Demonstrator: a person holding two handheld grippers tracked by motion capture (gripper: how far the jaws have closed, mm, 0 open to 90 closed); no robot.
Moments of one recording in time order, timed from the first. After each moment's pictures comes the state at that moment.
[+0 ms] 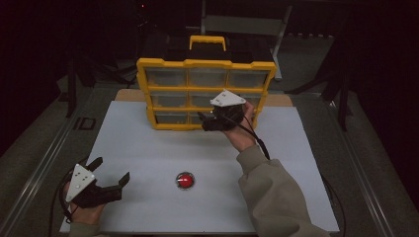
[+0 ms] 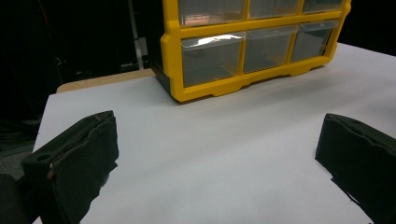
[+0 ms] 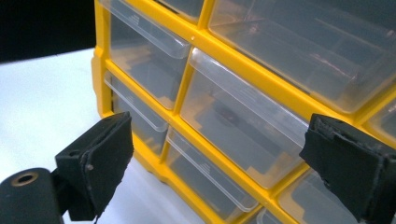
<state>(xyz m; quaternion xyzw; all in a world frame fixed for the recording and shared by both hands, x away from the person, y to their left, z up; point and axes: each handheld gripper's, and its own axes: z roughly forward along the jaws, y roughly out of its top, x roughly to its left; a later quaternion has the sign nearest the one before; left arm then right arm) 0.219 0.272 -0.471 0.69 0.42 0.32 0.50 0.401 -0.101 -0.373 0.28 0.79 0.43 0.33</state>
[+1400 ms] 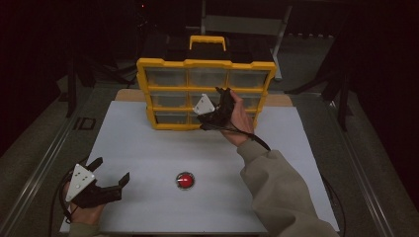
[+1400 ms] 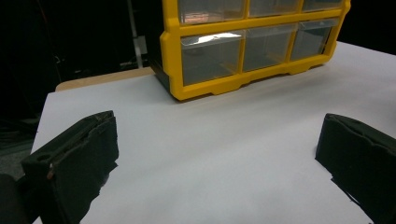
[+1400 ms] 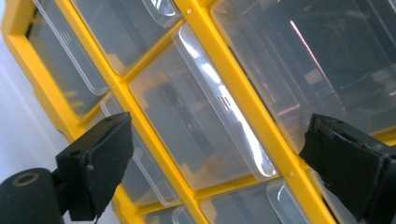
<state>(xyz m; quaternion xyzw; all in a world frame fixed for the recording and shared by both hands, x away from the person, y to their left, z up) 0.219 0.272 -0.472 0.69 0.42 0.32 0.50 0.403 -0.070 -0.376 0.16 0.82 0.25 0.49</state>
